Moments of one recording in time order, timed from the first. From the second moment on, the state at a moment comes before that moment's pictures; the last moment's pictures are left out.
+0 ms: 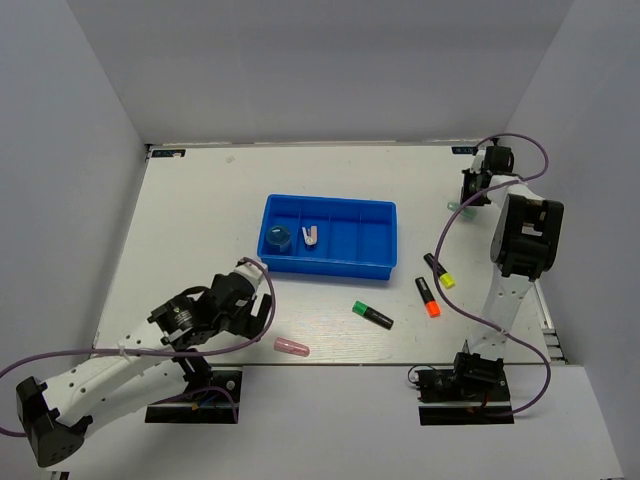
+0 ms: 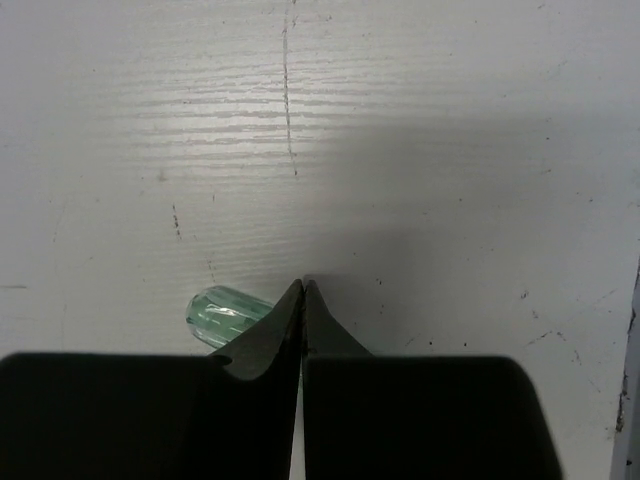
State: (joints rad) left arm -0.88 0.72 0.62 -0.87 -0.28 -0.35; right arm -0.18 2.17 1.58 -0.31 -0.14 -0.10
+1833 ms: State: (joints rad) left arm -0.88 0.72 0.61 -0.87 -0.28 -0.35; right arm -0.24 2.33 1.93 -0.91 -0.47 -1.08
